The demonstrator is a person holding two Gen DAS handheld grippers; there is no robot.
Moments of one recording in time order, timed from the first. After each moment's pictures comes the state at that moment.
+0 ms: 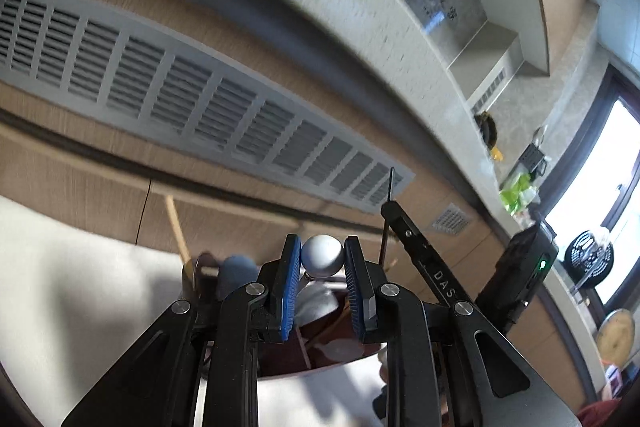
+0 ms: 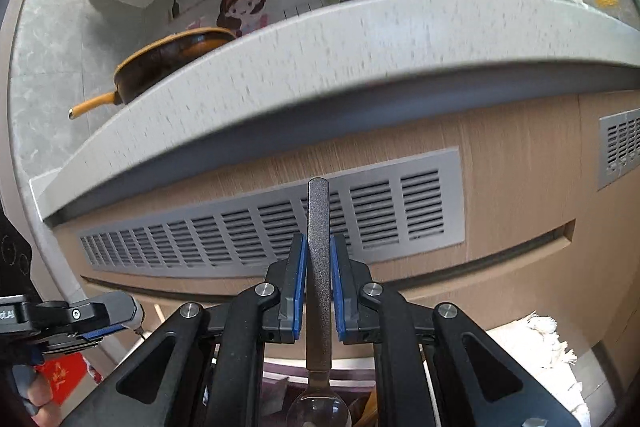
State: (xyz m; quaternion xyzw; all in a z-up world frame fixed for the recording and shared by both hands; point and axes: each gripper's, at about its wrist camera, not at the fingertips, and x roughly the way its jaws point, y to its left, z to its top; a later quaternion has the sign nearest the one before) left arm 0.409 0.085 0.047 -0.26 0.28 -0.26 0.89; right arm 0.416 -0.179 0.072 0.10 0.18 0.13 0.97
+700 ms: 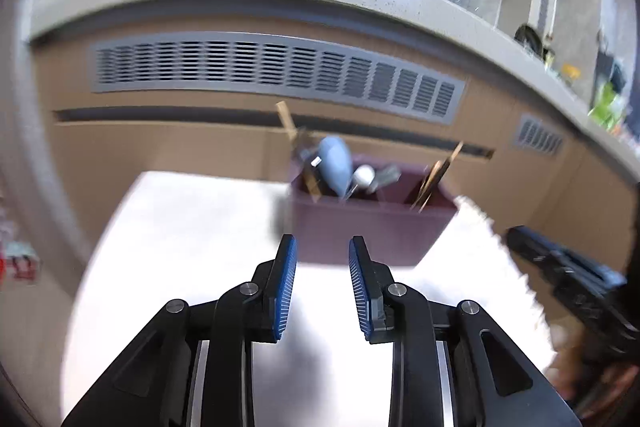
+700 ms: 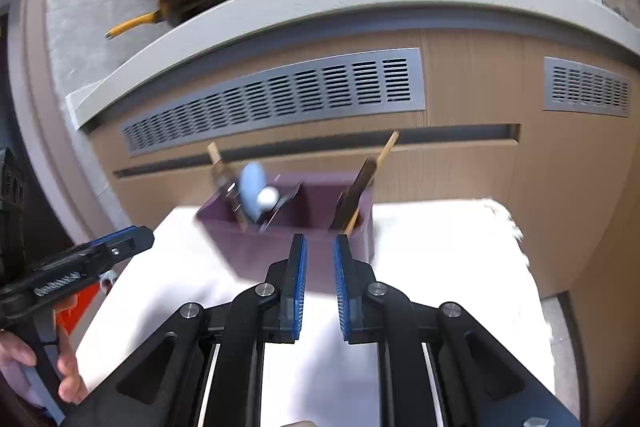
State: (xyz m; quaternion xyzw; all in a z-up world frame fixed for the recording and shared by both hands) left arm 0.226 0.043 0.030 -0.07 0.29 -0.04 0.96; right arm 0.254 -0.202 0.061 0.04 0.31 0.16 0.94
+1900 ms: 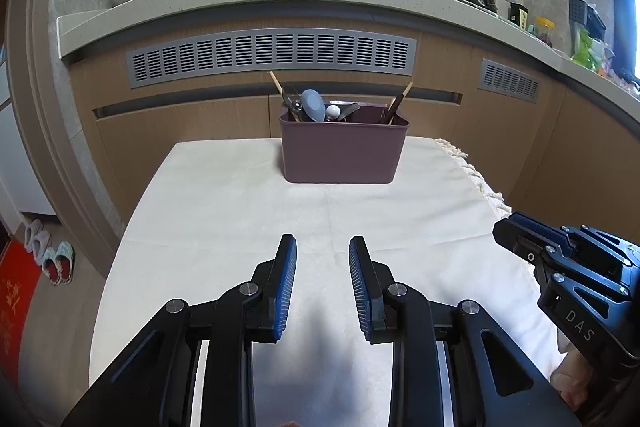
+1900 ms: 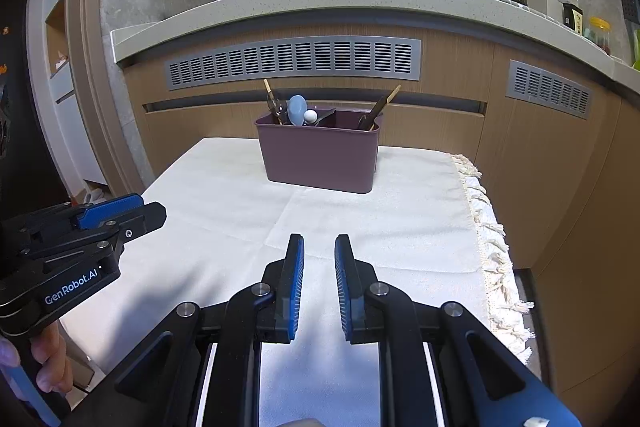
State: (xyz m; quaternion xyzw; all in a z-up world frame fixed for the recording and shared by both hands) left arm 0.100 0.000 0.029 -0.01 0.30 -0.04 0.95; right arm 0.109 -0.189 0.069 -0.03 0.33 0.15 0.93
